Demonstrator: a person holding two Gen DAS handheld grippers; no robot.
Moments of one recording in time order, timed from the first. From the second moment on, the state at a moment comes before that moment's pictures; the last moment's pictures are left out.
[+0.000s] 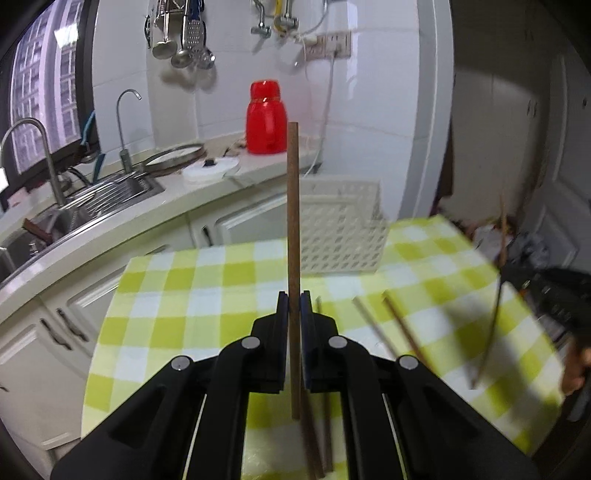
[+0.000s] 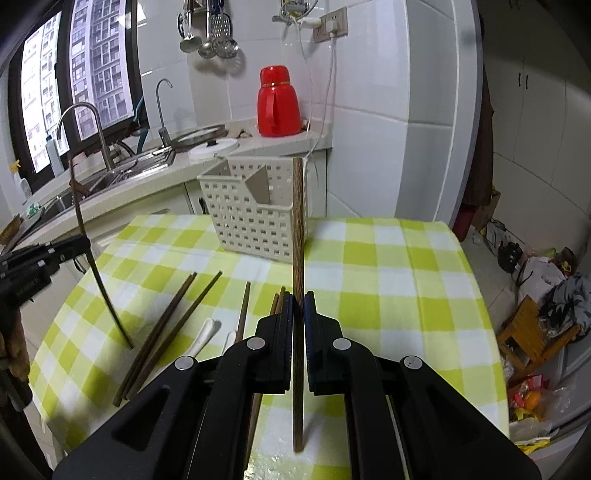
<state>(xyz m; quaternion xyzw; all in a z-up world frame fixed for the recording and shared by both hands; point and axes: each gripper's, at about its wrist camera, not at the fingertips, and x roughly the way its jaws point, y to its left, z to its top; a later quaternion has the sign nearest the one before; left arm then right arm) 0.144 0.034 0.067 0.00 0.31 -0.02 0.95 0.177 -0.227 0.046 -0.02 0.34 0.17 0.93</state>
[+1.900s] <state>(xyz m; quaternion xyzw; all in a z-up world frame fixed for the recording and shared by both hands) 0.420 0.007 0.061 -0.02 0.36 -0.06 0.93 0.417 -0.141 0.066 -0.03 0.39 0.18 0.90</state>
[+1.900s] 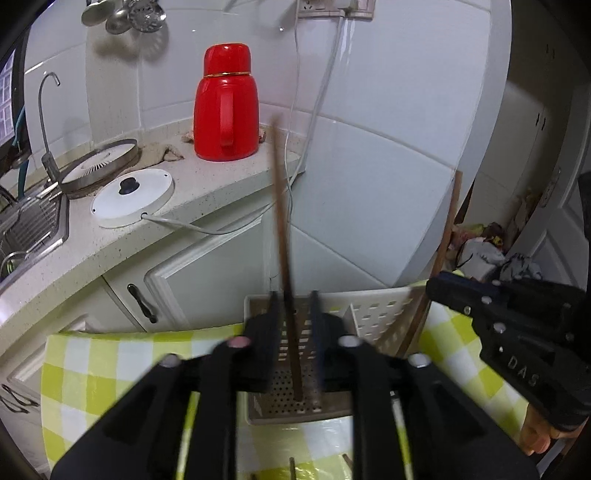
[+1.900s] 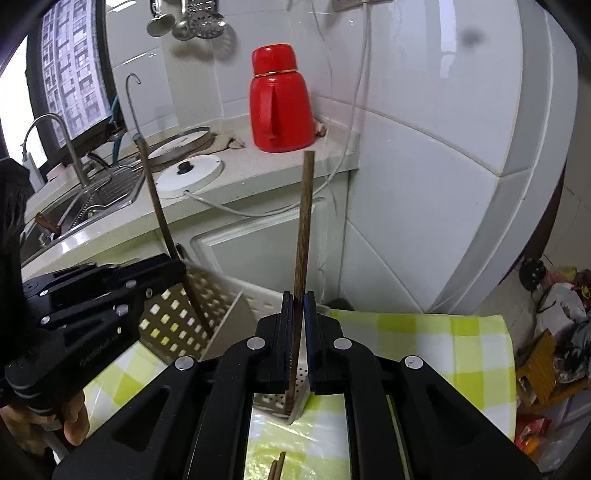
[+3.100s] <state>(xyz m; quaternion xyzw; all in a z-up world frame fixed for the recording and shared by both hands) 0.183 0.037 -0.025 -0.04 0.37 -0.04 0.93 0.222 -0.221 -0.045 0.02 0.41 0.14 0.90</state>
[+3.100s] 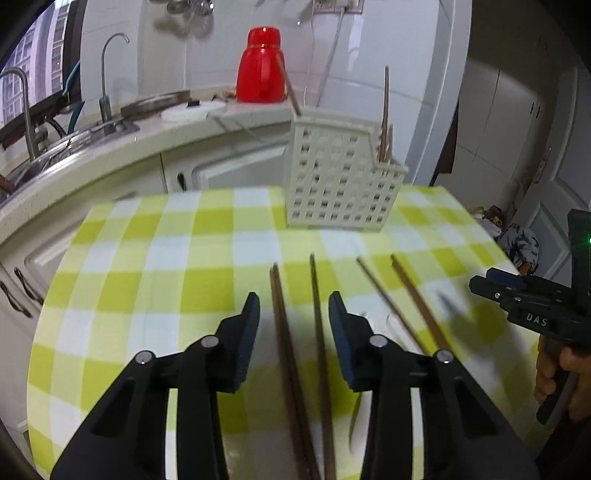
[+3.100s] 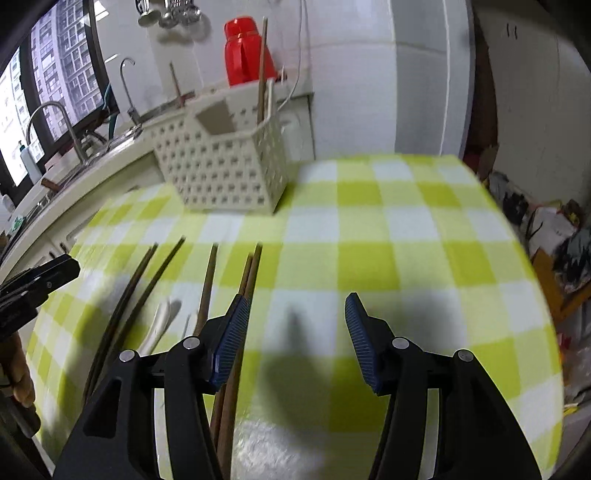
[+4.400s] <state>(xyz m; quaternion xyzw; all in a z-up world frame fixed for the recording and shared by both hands) 0.201 0.047 -0.076 -0.05 0.43 -0.02 0.90 0.226 -0.190 -0.085 -0.06 0.45 0.14 0.88</state>
